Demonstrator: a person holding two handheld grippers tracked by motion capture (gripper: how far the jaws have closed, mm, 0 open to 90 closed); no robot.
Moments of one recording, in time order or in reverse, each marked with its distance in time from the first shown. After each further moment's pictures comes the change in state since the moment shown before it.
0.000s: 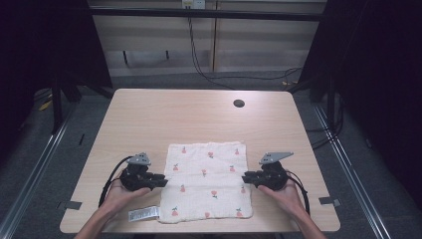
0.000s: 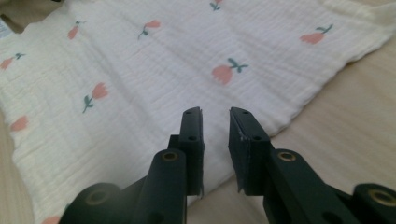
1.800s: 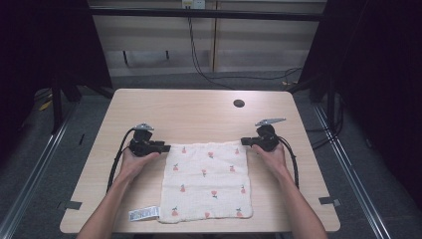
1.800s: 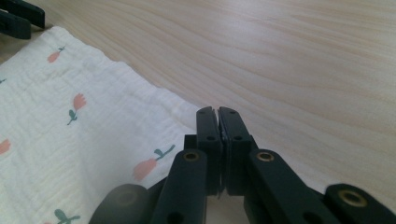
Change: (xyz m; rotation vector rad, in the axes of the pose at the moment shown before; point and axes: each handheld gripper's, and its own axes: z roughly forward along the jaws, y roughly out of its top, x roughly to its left) left arm 0.086 0.046 0.042 -0.094 0.136 -0.155; right arm -0.097 0.060 0.050 -0.071 -0.091 0.131
